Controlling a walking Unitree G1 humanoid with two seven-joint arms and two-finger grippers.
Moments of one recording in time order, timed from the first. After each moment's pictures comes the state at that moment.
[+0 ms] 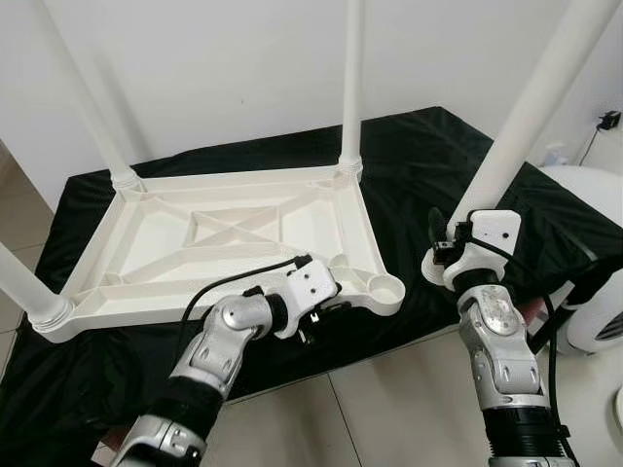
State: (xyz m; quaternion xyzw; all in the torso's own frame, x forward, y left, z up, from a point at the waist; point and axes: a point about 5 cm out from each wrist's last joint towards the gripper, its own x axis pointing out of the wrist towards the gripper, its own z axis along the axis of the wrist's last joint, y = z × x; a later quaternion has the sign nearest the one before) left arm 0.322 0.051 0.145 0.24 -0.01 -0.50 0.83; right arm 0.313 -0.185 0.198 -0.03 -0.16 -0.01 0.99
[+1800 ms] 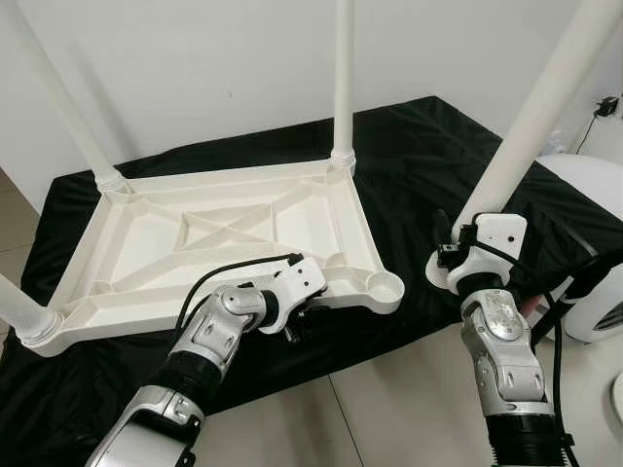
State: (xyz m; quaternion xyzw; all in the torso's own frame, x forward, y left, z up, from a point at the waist) left arm 0.336 0.065 0.123 0.25 0.11 -0.49 0.83; right arm 0.306 -0.188 0.197 -0.04 -0.16 -0.02 0.99
